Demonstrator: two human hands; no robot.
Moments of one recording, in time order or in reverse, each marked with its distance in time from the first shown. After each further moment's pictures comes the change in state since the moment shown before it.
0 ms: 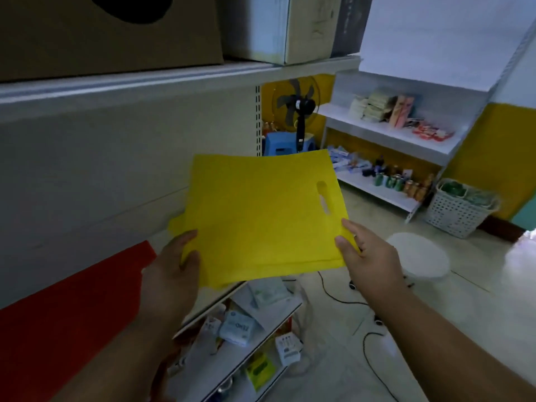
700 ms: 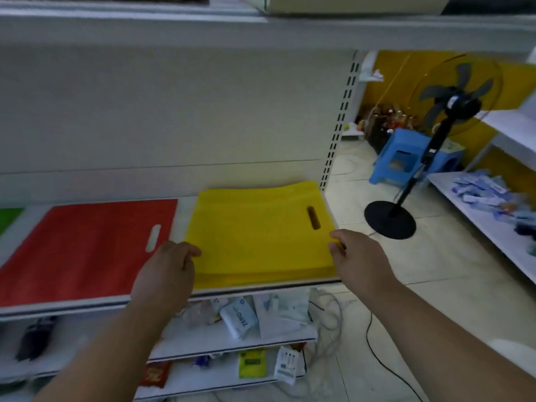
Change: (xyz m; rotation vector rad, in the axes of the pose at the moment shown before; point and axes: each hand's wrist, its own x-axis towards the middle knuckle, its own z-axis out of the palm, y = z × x) left_hand 0.019 0.007 0.093 0.500 0.190 -0.377; right_hand 0.213 0.059 0.091 -0.153 -0.602 -0.494
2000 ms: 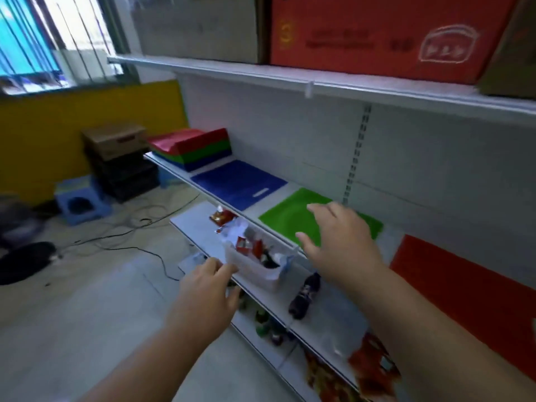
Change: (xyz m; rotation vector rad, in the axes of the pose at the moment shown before) left_hand -0.248 -0.428 -0.277 0.385 0.398 -0.451; right_hand -0.127 -0.637 0.213 -0.019 -0.059 -0.973
